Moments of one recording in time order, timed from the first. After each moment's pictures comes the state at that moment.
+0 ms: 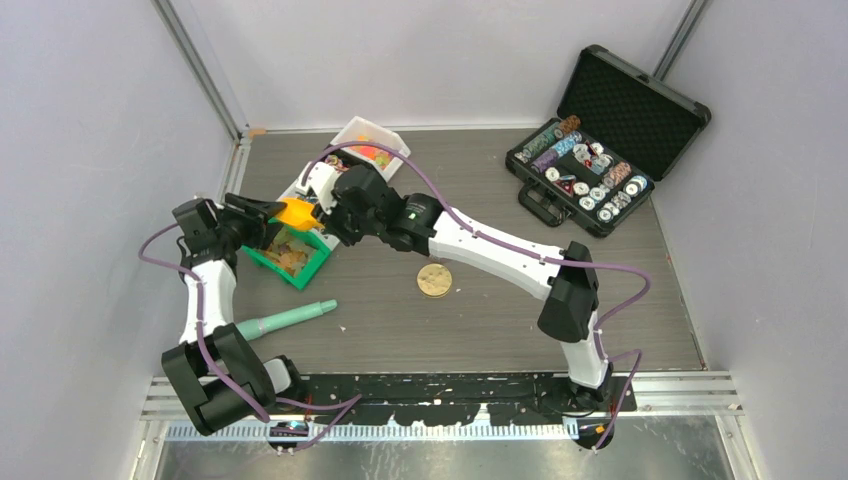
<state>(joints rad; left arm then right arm) 0.46 1.20 0.79 -0.17 0.60 -0.99 1.09 2.01 2.01 -0.50 0.07 -0.13</state>
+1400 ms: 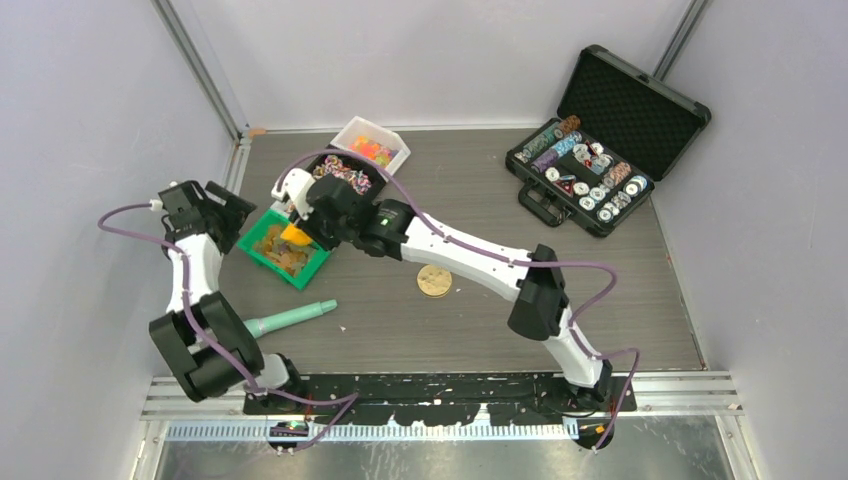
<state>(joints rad) 0.49 1.34 0.99 -0.34 0.22 -0.66 1.13 2.14 2.17 -0.50 0.13 -0.07</state>
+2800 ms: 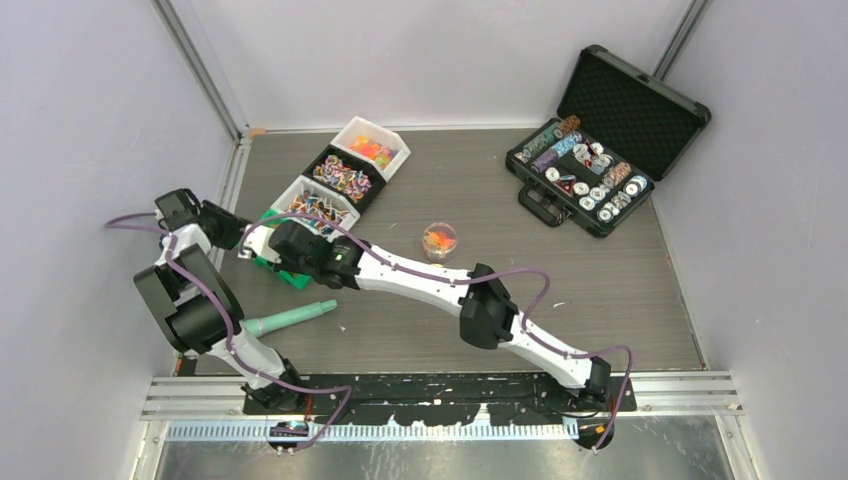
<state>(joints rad) 0.59 1.67 1.04 -0.21 0.35 -0.62 1.24 2.53 2.53 -0.60 0.29 -0.39</state>
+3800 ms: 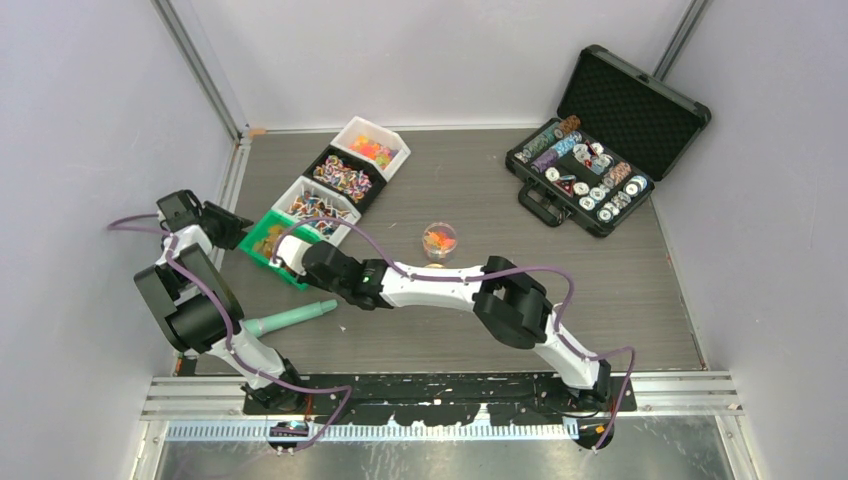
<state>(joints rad) 0.58 1.67 1.02 -0.19 0.37 -0.63 1.23 2.27 1.84 -0.09 0.32 -0.26</state>
